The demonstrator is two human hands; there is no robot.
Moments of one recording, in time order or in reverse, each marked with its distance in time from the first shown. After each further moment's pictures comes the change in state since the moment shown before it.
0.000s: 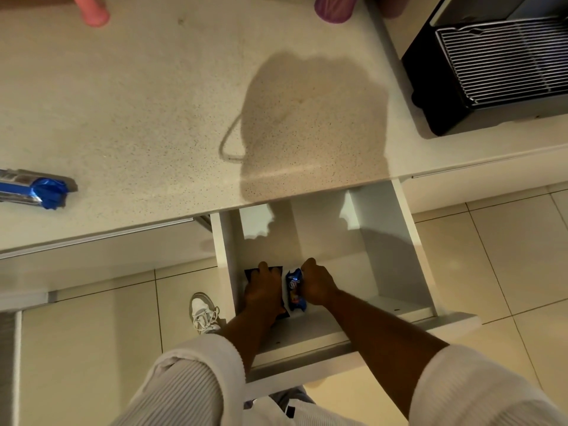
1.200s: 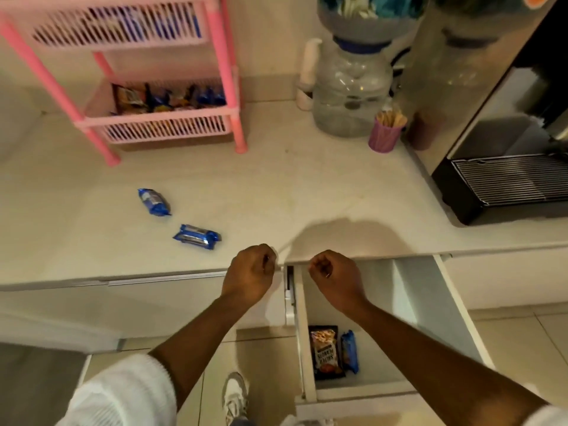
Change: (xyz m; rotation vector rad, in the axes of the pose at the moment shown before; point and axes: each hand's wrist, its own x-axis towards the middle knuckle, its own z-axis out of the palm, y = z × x) left_hand -0.146 -0.150 -0.169 -0.418 0.967 0.243; right_hand -0.119 -0.180 -0.084 0.371 0.565 -0.625
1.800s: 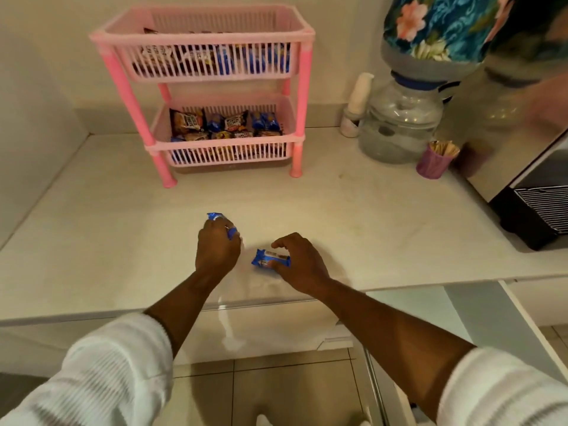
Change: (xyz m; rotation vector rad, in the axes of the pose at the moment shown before) left_hand 0.081 -0.197 -0.155 -0.029 0.271 -0.212; right_hand 0.082 -0.165 0.193 -0.260 -0.116 -0.256
